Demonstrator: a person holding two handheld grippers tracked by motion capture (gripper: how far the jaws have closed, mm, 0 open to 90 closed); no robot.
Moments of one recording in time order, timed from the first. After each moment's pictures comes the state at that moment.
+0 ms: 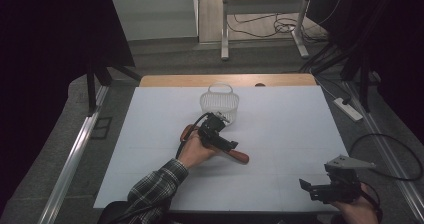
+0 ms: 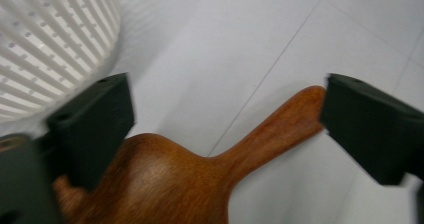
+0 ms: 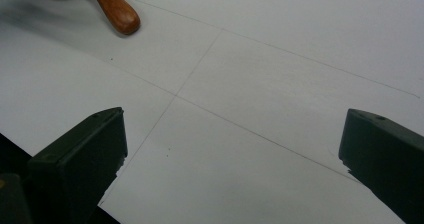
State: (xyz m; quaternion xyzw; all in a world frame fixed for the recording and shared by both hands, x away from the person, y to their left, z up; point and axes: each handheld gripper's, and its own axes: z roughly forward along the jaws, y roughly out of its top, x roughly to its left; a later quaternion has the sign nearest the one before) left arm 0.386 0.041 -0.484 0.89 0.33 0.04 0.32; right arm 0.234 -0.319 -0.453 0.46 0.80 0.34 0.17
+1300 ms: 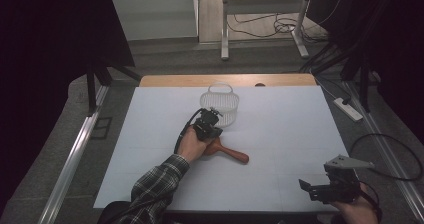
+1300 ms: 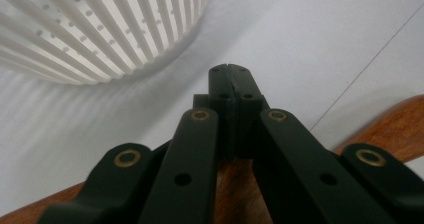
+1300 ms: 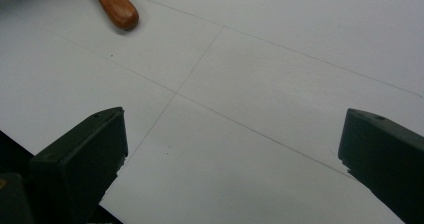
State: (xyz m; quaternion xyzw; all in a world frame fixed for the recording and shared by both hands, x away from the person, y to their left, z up) left arm 0.414 0.055 -0.499 0.88 0.40 0.06 0.26; right arm 0.234 -0.318 -0.453 0.46 0.80 0.34 0.17
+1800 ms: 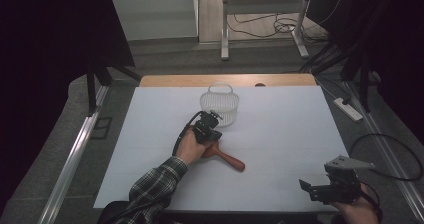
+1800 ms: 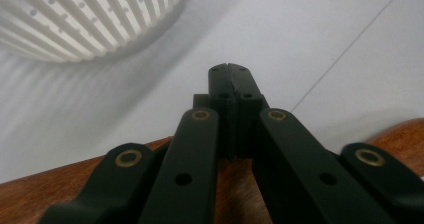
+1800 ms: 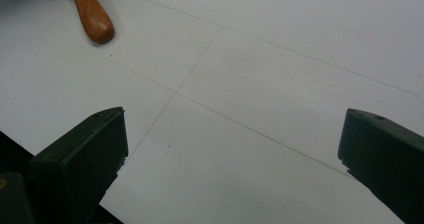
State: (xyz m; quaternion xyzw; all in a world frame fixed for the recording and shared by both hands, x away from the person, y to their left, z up) left arm 0.404 0.057 -0.498 0.88 0.39 0.04 0.25; right arm 0.233 -0.319 -0.453 0.46 0.80 0.34 0.17
